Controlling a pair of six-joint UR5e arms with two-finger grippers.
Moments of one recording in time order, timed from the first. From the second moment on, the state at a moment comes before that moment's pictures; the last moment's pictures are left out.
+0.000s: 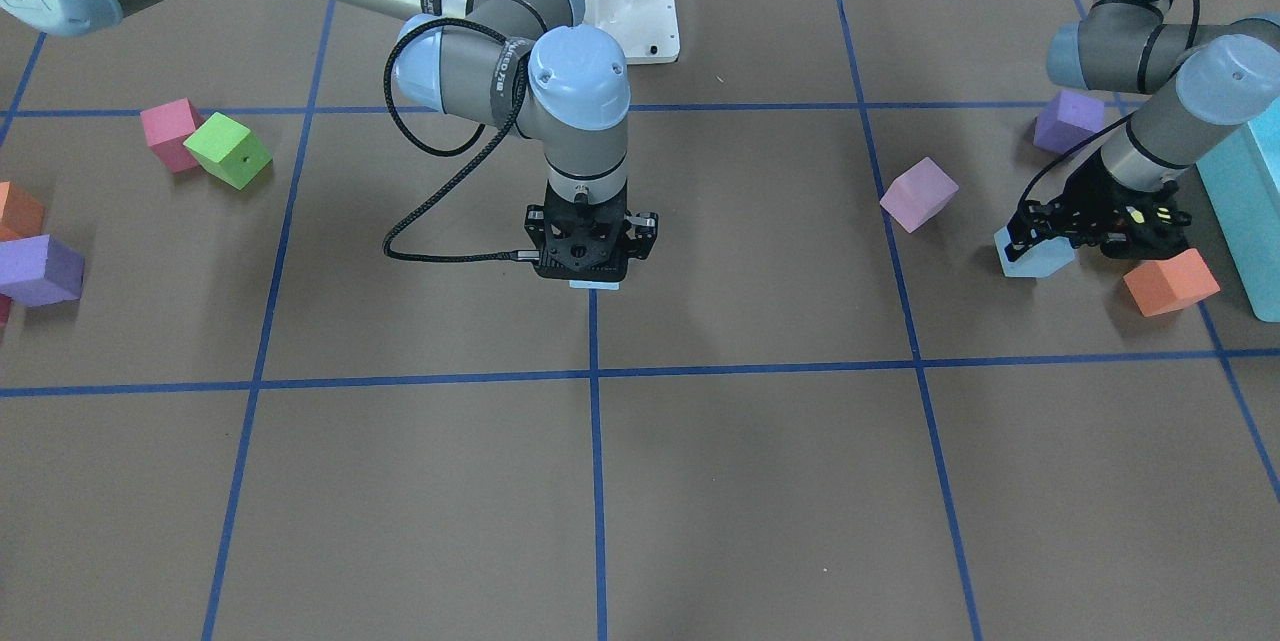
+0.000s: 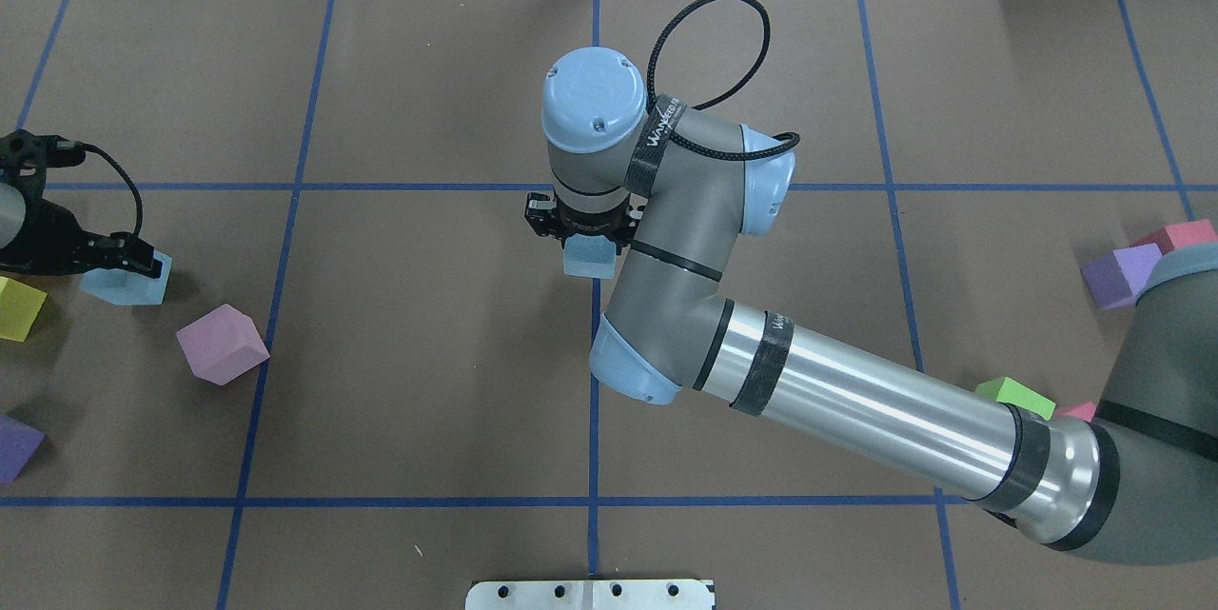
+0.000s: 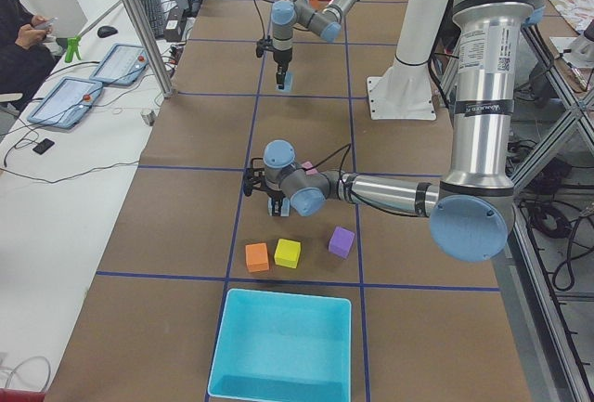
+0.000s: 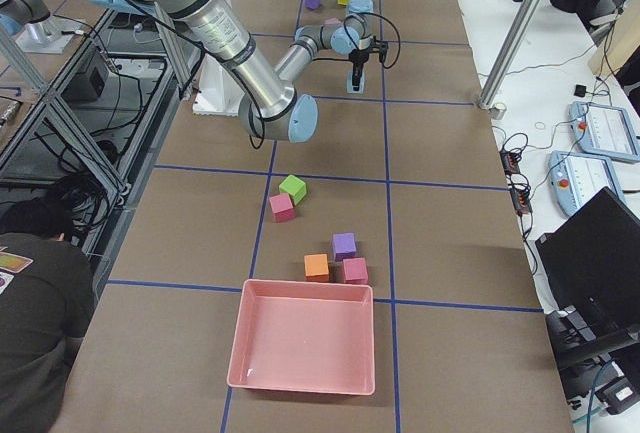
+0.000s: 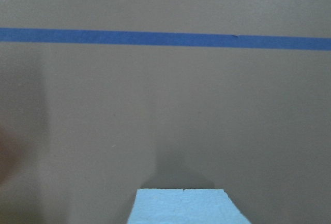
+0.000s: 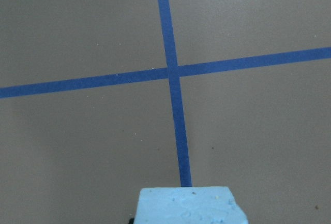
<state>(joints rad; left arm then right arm) -0.96 -1.57 -1.60 -2.26 -2.21 -0.90 0.55 -0.65 1.36 -1.55 1.90 1.29</state>
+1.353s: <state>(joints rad) -1.01 -2.07 -1.78 -1.51 -2.32 -0.96 0.52 -0.65 1.28 -1.44 1.84 1.28</state>
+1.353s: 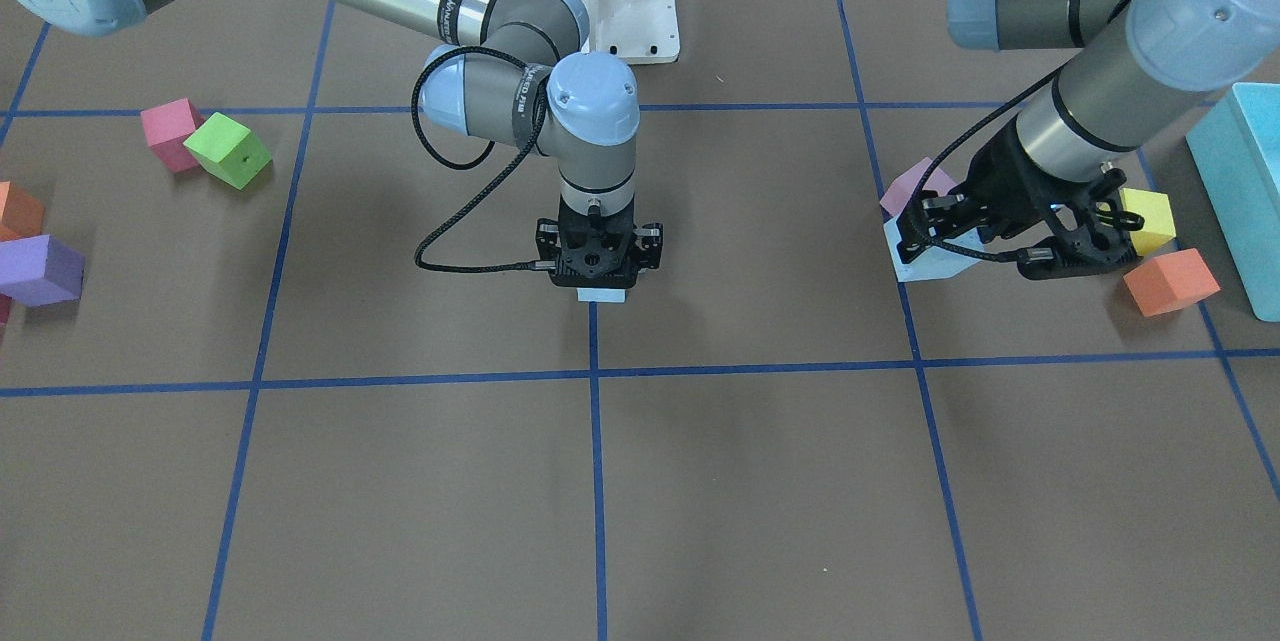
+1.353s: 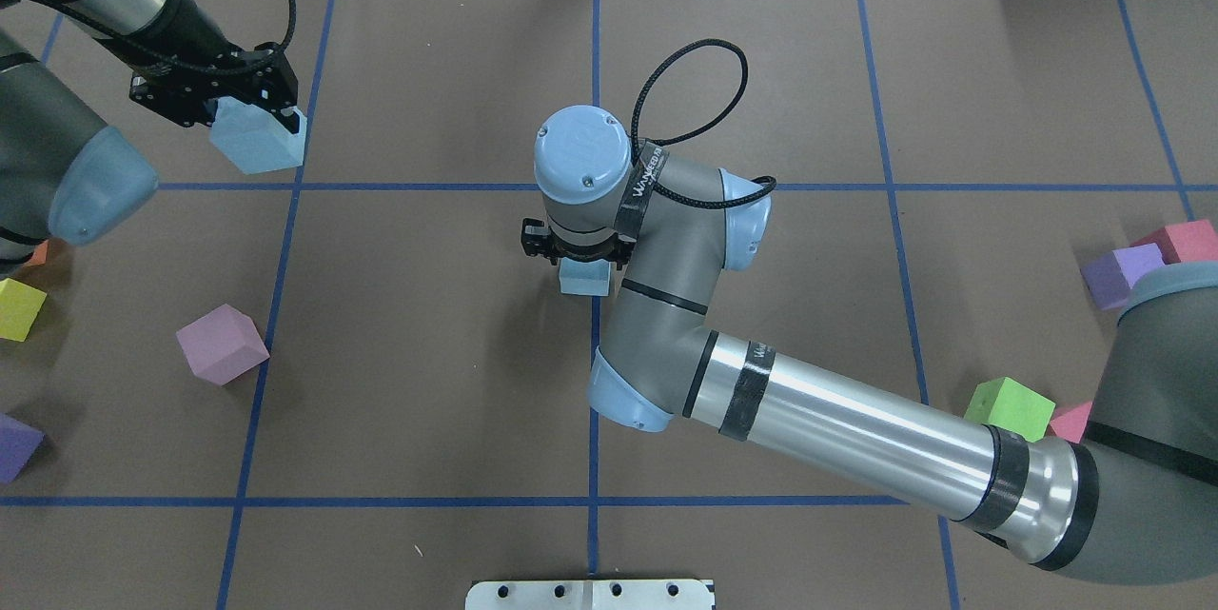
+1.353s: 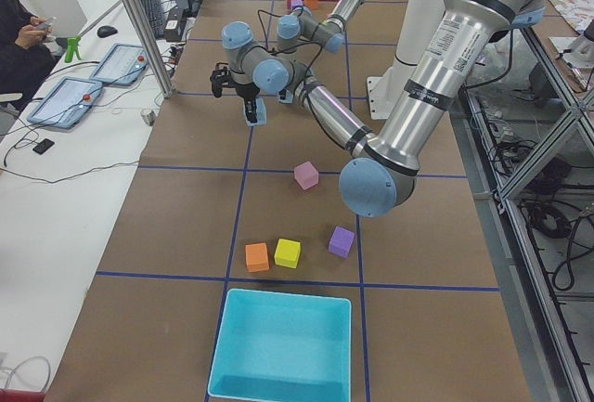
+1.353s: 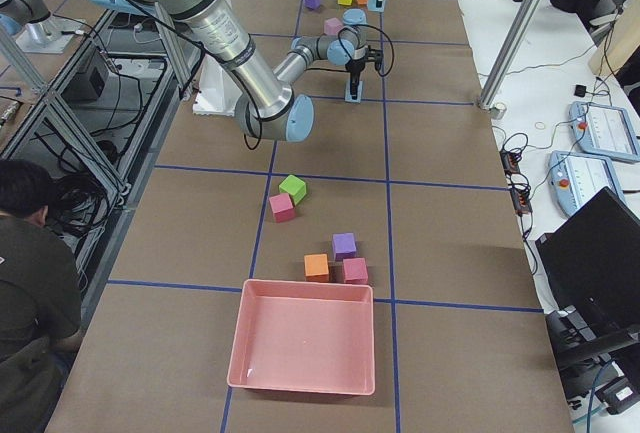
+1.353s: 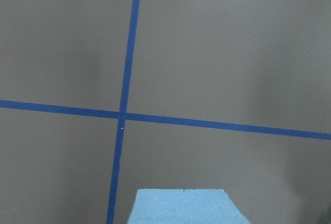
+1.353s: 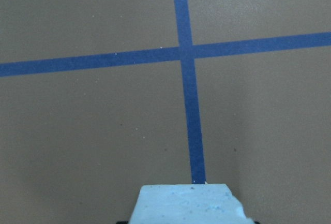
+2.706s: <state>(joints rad) -0.67 -2.44 -1.55 -1.51 -2.03 -1.35 1.33 -0.98 1.30 -1.59 2.31 0.23</state>
